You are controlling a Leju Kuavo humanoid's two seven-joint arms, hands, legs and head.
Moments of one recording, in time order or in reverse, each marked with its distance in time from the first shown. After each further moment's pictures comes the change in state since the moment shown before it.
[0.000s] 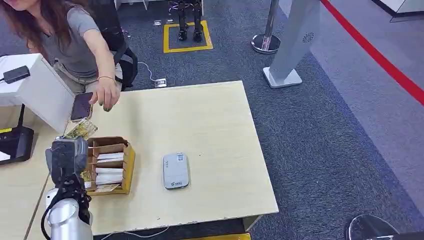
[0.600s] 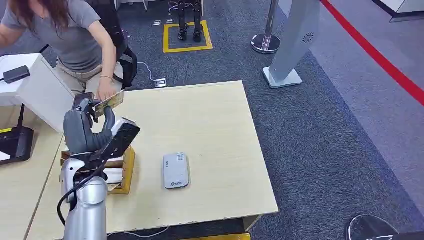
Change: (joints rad) left arm -0.049 -0.033 -0.398 -0.161 -0.854 0.275 0.011; right arm 0.014 0.000 -0.002 0.002 -0.001 -0.008 -0.002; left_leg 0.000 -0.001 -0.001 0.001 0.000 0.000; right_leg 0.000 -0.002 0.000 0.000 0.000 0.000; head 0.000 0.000
